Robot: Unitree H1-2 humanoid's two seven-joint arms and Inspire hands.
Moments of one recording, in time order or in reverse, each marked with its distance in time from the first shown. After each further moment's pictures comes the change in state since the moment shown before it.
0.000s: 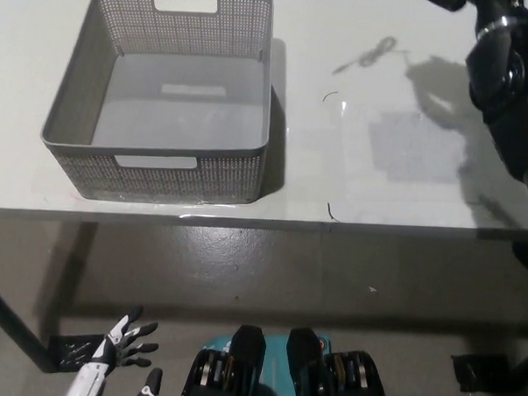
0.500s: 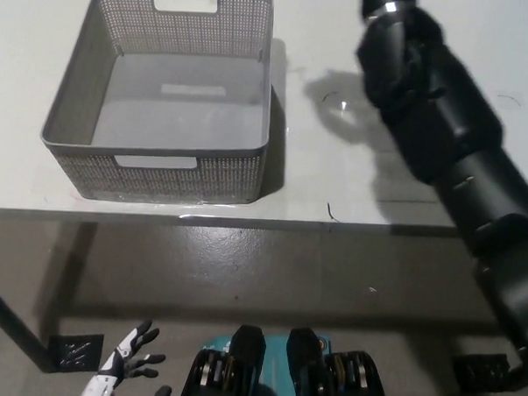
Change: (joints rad) left_arm 0.013 0.000 -0.030 0.035 0.004 -0.038 0.003; right_arm 0.000 0.201 0.030 -0.208 -0.015 0.037 0.051
